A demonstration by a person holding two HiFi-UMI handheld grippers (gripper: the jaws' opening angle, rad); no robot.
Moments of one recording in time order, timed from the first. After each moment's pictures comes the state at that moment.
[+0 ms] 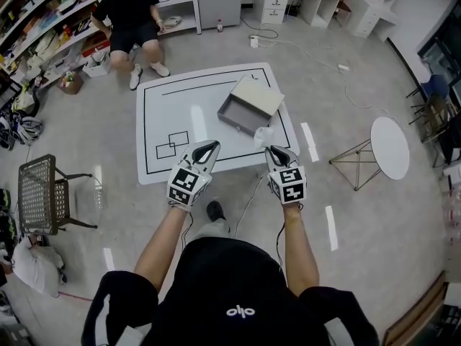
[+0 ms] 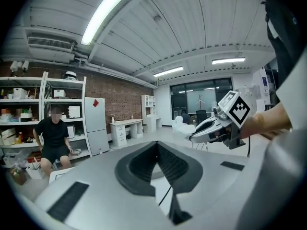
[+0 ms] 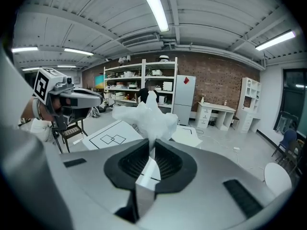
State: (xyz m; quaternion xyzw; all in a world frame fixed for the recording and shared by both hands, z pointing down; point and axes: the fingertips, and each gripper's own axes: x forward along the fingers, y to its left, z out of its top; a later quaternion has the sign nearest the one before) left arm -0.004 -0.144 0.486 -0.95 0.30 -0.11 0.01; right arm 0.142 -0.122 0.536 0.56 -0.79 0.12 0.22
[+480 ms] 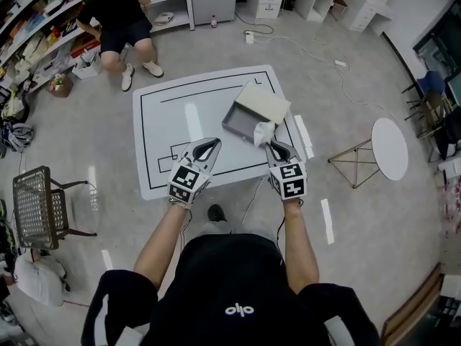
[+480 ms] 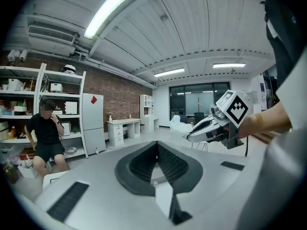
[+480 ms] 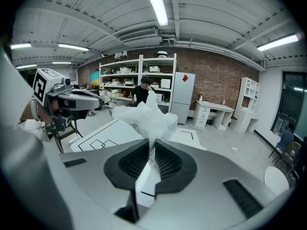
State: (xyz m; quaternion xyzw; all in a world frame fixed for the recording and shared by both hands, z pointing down) left arm -0.027 -0.235 0.494 -0.95 0.28 -0.10 -0.01; right arm 0.117 -0.212 0.539 0.57 -0.78 0.13 0.23
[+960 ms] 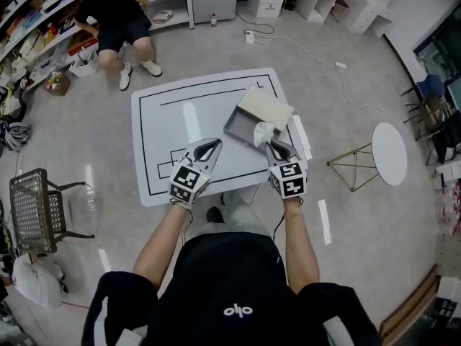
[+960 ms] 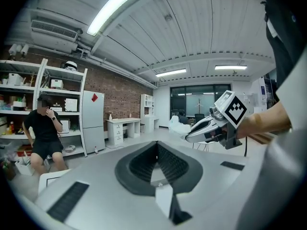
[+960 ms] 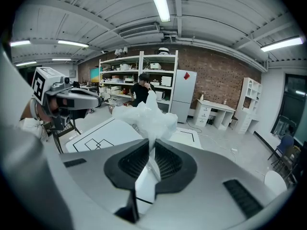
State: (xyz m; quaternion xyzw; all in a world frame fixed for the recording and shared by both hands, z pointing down) left arm -0.029 -0.272 0.504 -0.96 0.28 -0.10 -0.03; right arm 0.115 -0.253 0.547 0.57 -0.77 0.13 0.25
